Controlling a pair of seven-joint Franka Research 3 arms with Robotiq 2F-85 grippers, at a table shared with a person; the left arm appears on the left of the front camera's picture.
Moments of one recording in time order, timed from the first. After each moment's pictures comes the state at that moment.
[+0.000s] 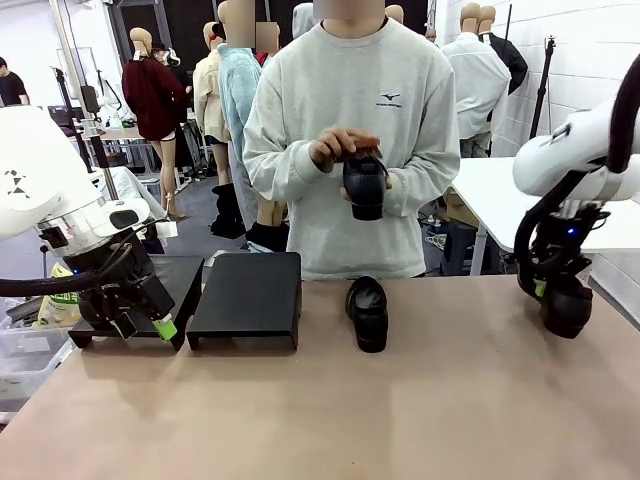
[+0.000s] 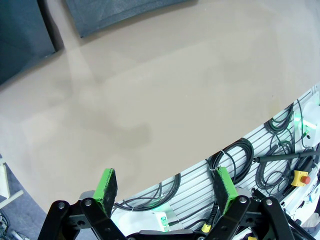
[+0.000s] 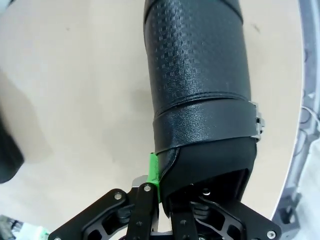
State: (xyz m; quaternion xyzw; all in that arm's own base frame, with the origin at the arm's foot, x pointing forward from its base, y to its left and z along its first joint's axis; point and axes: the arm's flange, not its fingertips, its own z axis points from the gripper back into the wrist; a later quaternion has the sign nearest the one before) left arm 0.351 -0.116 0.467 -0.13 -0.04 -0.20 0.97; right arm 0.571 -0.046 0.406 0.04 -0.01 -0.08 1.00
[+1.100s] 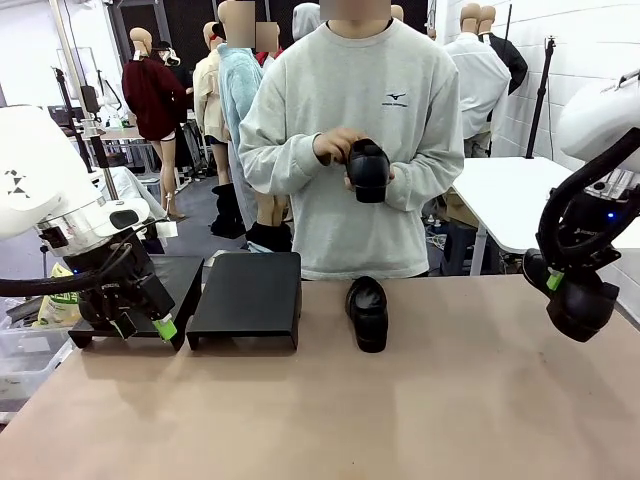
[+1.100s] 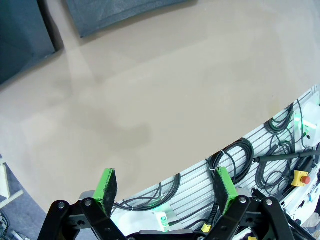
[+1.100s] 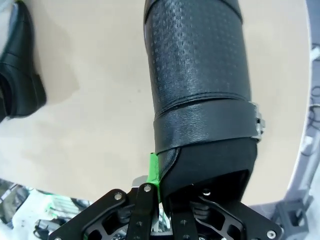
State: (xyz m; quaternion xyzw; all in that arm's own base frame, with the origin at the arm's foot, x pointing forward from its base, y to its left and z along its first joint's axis) left arm 0.351 -0.116 0.467 -0.13 -0.04 -0.20 0.97; right arm 0.476 -0.030 0.463 0.09 -0.02 -0.06 0.99
